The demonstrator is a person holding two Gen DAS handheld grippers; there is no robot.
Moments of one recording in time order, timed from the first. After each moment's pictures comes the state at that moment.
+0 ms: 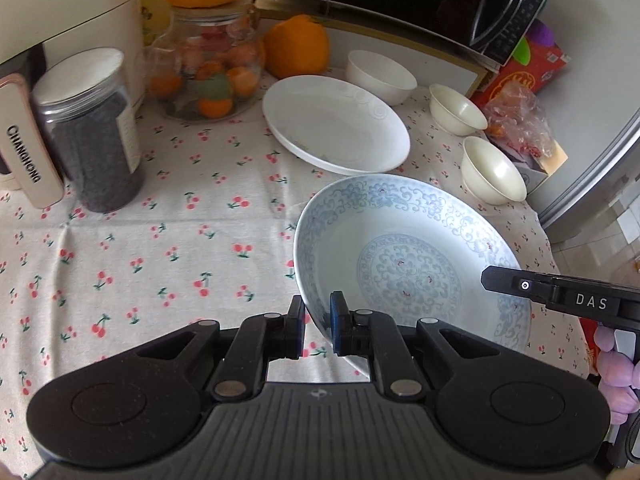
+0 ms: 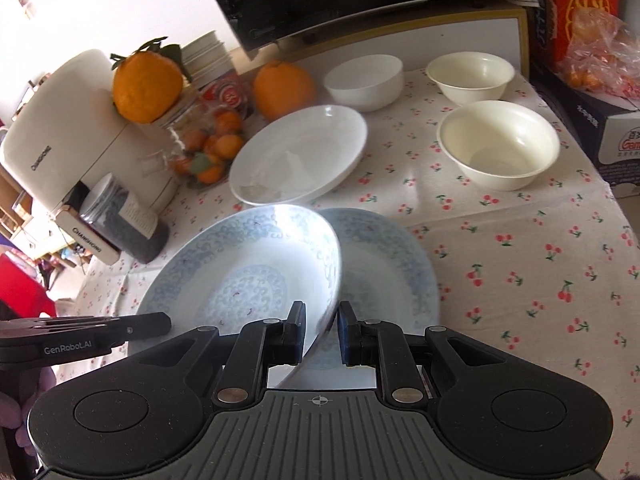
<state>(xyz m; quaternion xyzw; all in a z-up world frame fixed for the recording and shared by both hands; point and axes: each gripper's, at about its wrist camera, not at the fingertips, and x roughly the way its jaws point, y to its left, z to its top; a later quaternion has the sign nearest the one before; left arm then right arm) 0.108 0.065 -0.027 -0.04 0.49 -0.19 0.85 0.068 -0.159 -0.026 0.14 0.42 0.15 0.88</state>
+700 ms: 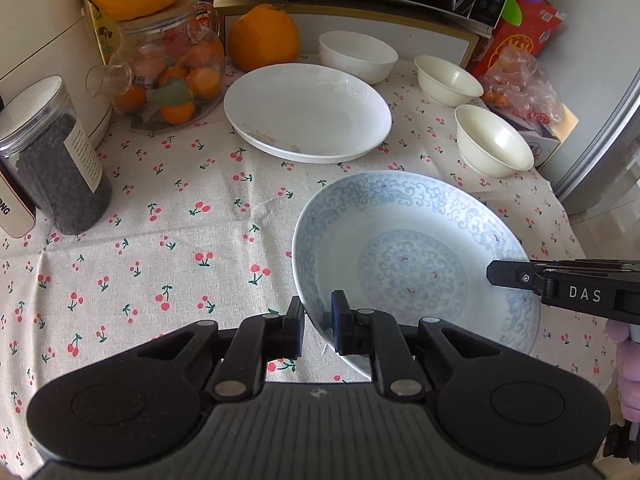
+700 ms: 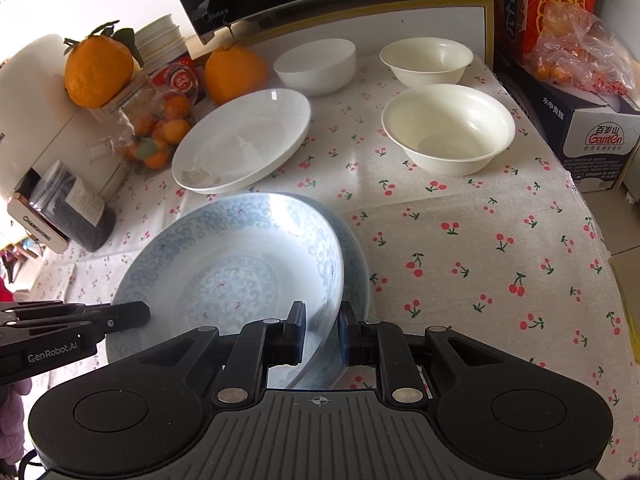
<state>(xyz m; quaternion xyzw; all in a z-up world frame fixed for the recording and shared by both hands) 0.108 0.020 -0.037 0.03 0.49 -0.17 0.86 0.075 -0.171 -0.043 0.10 0.45 0.10 0.88</state>
